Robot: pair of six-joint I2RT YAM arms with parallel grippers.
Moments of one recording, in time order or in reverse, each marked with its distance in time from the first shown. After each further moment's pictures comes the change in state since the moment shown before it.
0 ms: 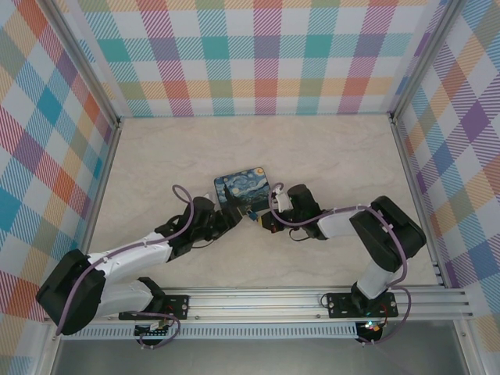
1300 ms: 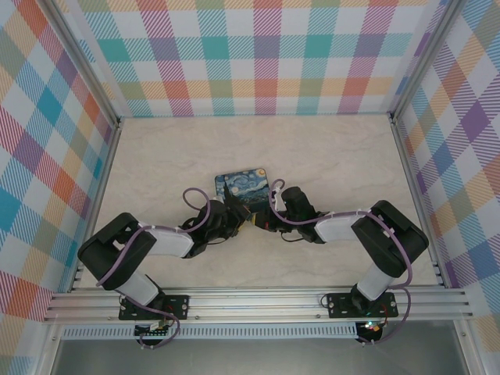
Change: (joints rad) left arm -0.027 0.386 -0.018 0.515 -0.014 -0.290; right arm 0.082 -0.031 0.001 0.051 0.067 0.385
